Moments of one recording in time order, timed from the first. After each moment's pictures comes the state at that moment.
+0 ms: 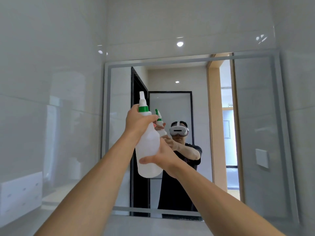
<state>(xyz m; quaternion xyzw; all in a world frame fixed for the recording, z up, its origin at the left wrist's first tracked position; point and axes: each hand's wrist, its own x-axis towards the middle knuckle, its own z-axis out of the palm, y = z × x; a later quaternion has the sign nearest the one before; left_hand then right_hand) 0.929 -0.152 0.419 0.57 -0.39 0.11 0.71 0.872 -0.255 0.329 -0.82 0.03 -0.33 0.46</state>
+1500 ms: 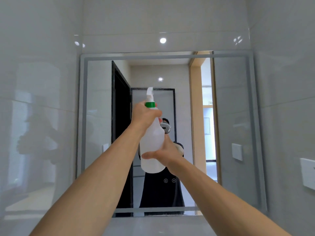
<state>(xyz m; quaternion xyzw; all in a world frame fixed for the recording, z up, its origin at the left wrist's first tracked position) 0.903 -0.223 0.431 0.54 -0.45 0.02 0.71 0.831 -0.297 0.327 -0.78 0.12 -0.41 0.46</state>
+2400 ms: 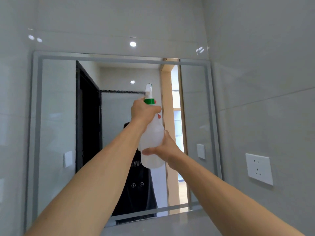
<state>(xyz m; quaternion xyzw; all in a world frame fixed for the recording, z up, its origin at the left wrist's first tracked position) 0.822 -0.292 0.451 0.49 -0.50 -0.01 0.71 0.743 -0.353 0.343 -0.77 0.19 -0.45 0.41</state>
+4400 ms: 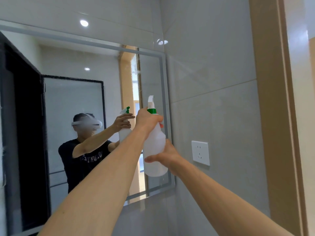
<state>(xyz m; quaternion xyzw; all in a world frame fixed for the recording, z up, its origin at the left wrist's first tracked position) 0.700 -0.384 0.392 0.49 -0.55 -0.19 0.65 0.612 -0.407 0.285 -0.71 0.38 -0.46 0.36</state>
